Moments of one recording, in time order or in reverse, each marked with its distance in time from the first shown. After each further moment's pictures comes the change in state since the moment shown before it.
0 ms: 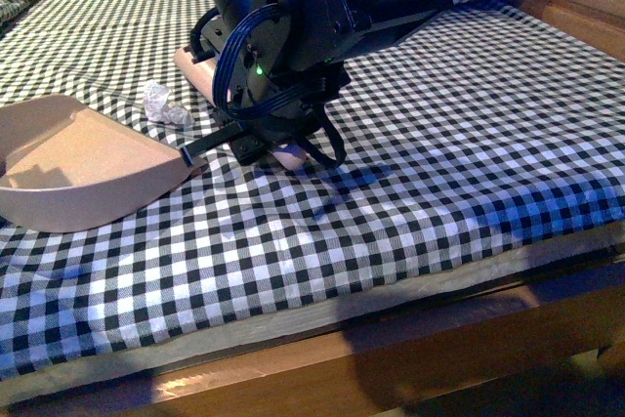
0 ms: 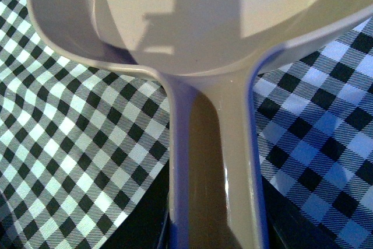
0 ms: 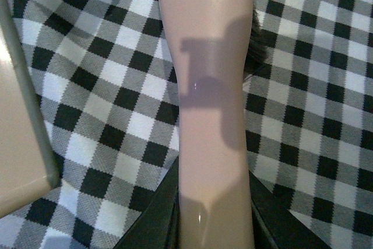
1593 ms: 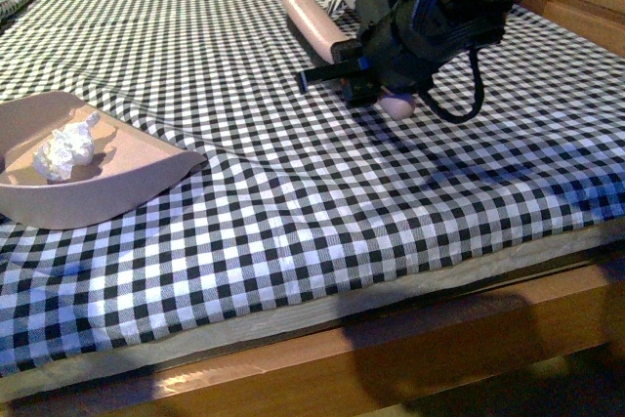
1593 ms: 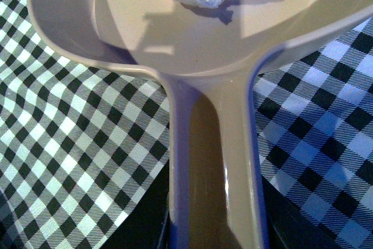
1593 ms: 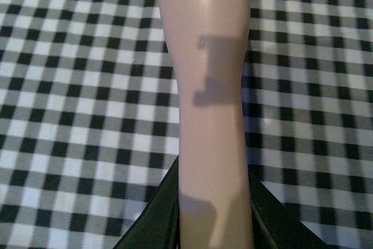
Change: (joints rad) left arm 0.000 0.000 0.000 0.000 0.000 0.000; right arm -0.202 -0.206 -0.245 0.132 -0.071 0.079
